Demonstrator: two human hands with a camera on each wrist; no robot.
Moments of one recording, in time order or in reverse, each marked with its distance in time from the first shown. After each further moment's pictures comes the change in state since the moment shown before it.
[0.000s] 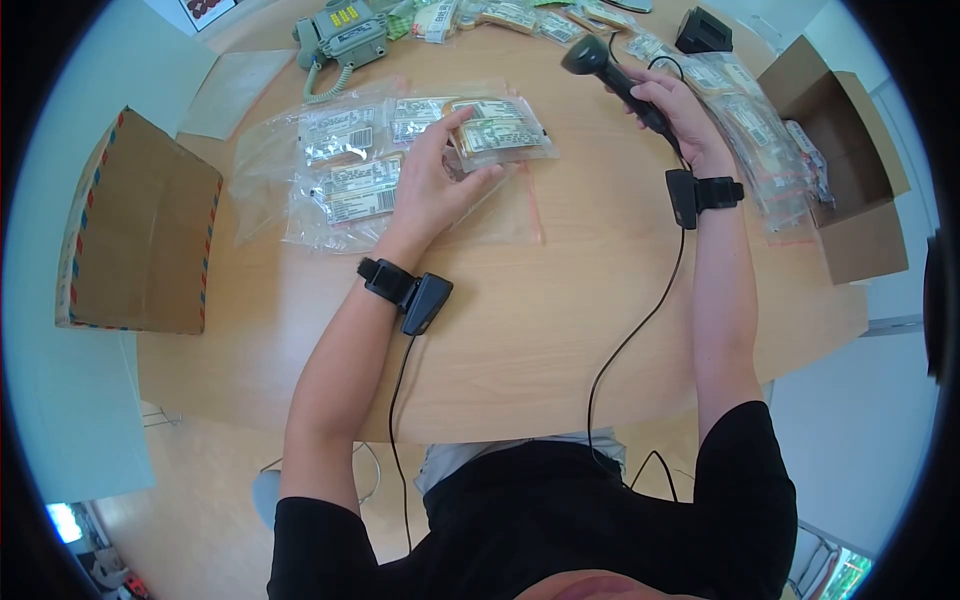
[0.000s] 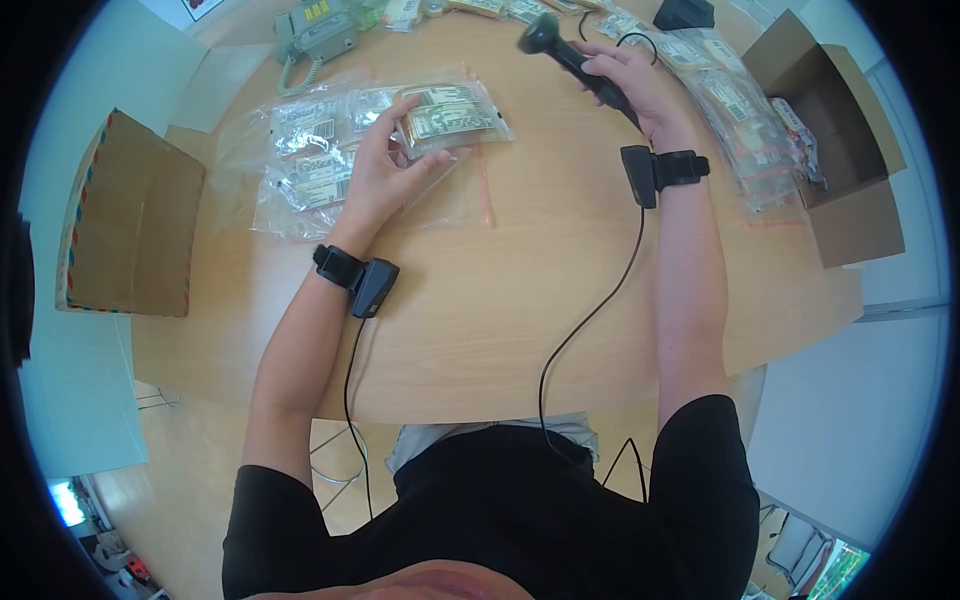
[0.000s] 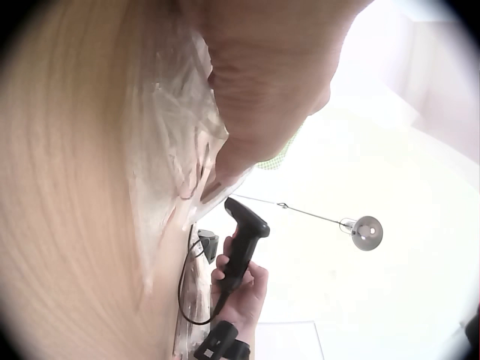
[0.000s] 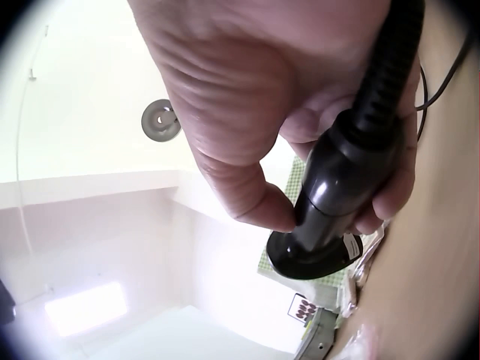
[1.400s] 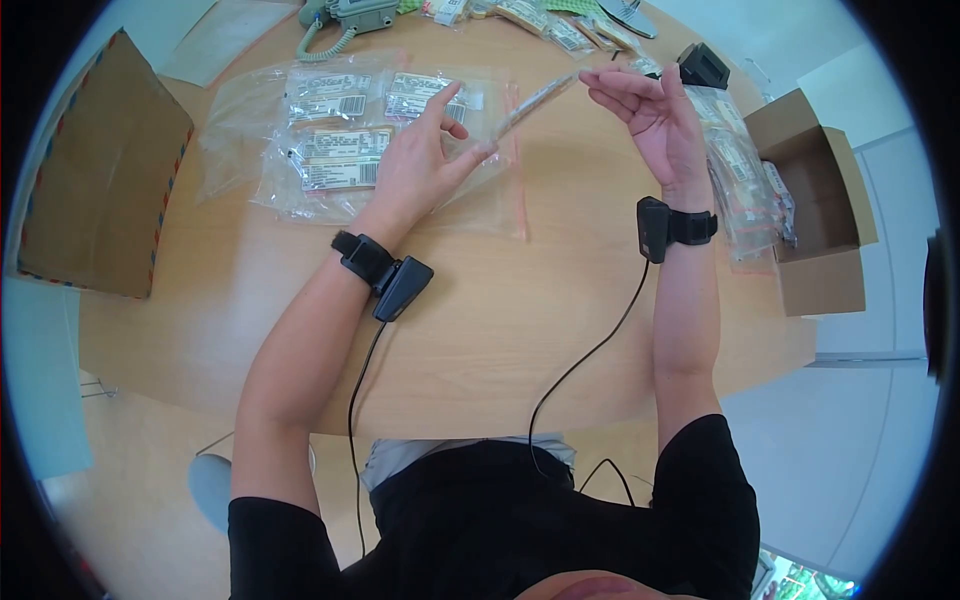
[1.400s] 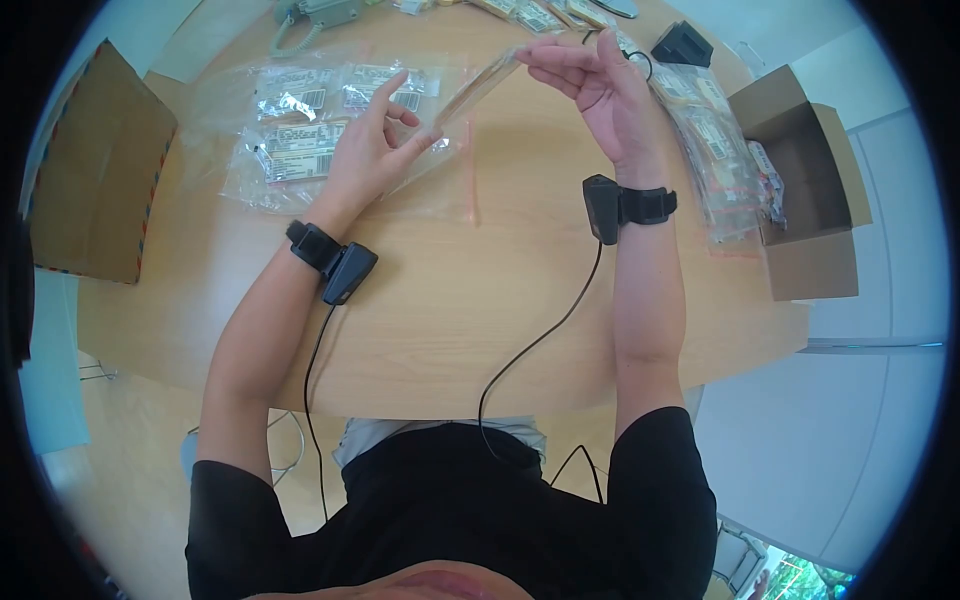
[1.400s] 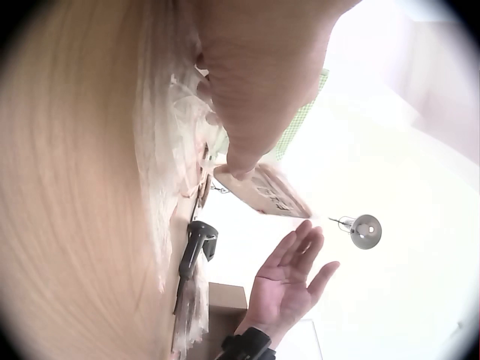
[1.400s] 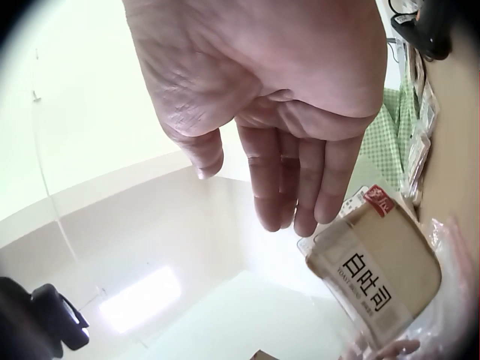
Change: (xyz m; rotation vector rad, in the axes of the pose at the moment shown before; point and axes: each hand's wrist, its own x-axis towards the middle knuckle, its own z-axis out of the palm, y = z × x) left_hand -0.002 -0.003 0.003 0.079 0.055 -0.104; right_hand -0.010 -0.045 0.064 0.415 -0.289 -0.301
